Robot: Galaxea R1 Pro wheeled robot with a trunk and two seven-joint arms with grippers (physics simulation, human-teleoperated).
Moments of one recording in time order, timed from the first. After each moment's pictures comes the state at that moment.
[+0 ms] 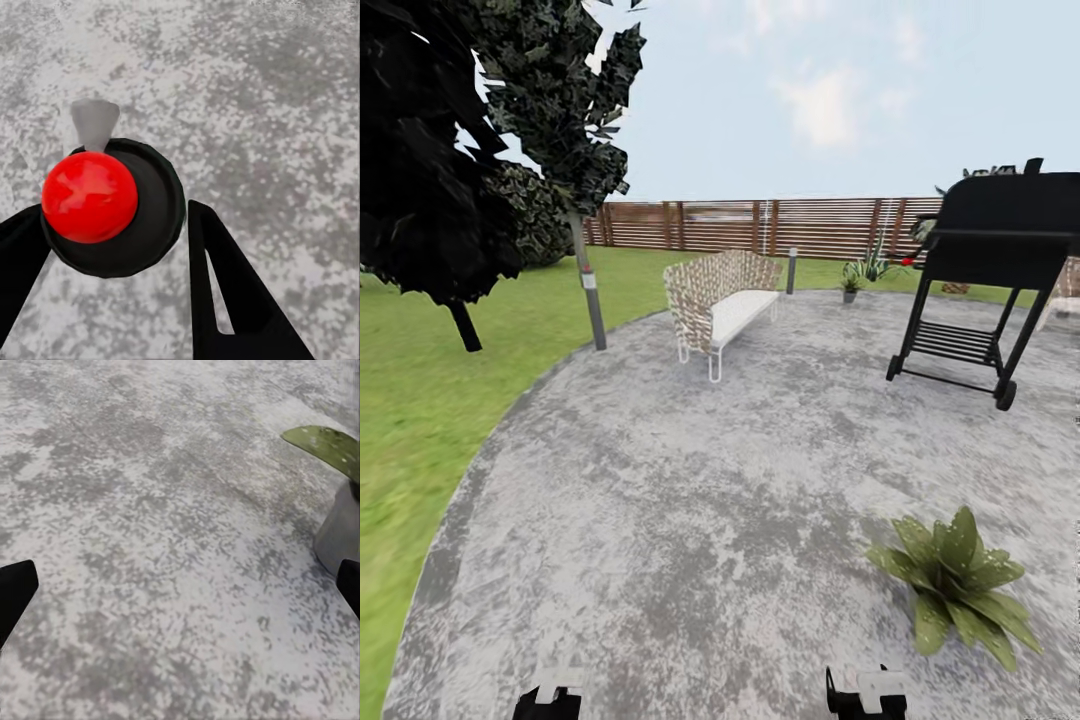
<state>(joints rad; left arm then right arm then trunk) -0.45 0.06 0.40 -0.06 -0.44 -0.30 0.02 -0.40 0.02 -0.16 -0.03 0.37 -0.69 -0.27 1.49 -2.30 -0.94</state>
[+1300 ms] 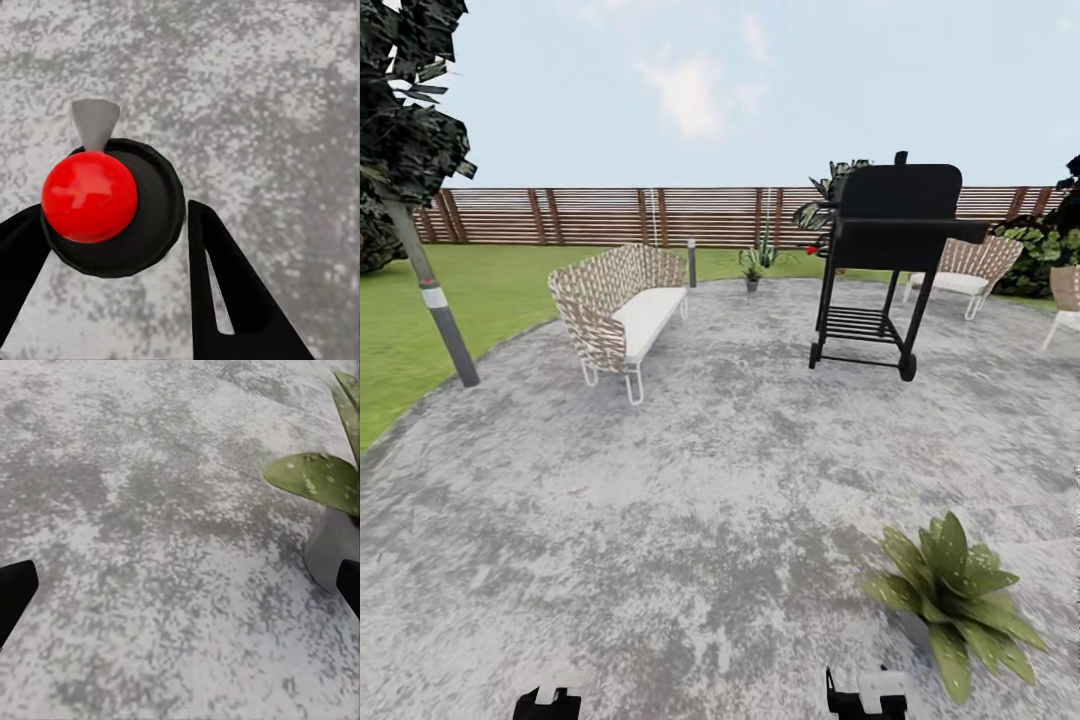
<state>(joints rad) -0.45 0.06 0.40 -0.06 -0.44 -0.30 0.02 -0.40 0.02 -0.16 -0.03 0.36 -0.69 -0.27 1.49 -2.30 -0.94</state>
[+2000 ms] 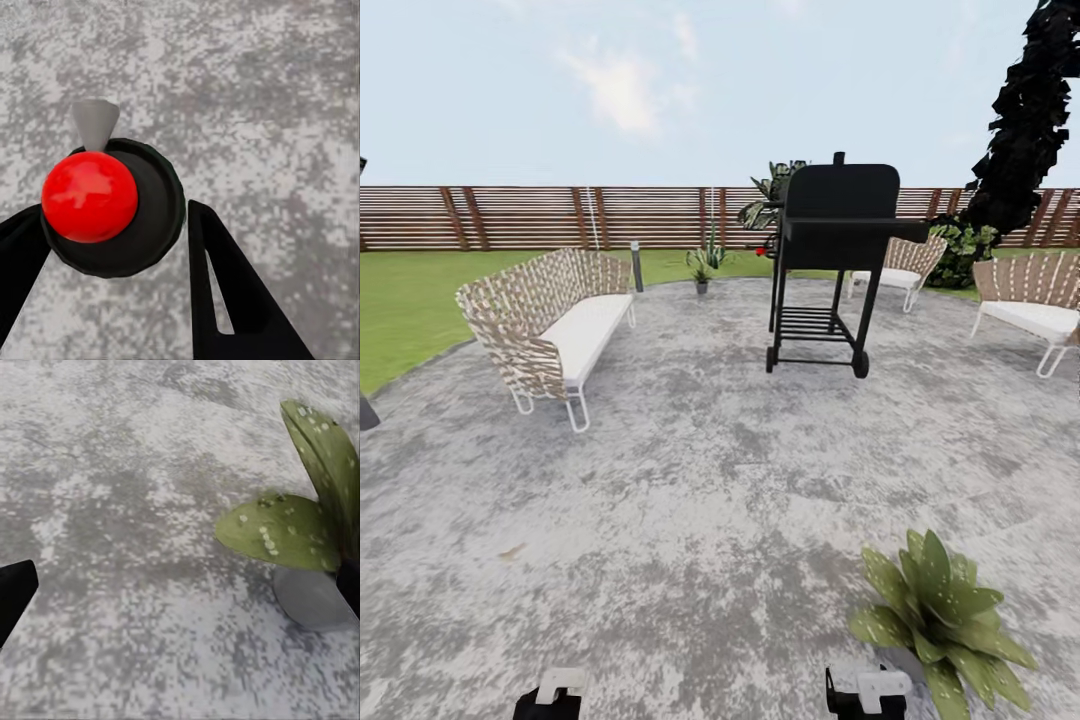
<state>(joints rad) -0.45 0.06 0.40 -0.06 -0.44 -0.30 0.02 -0.40 0.02 -0.16 -0.03 0.36 -0.69 -0.27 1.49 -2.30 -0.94</state>
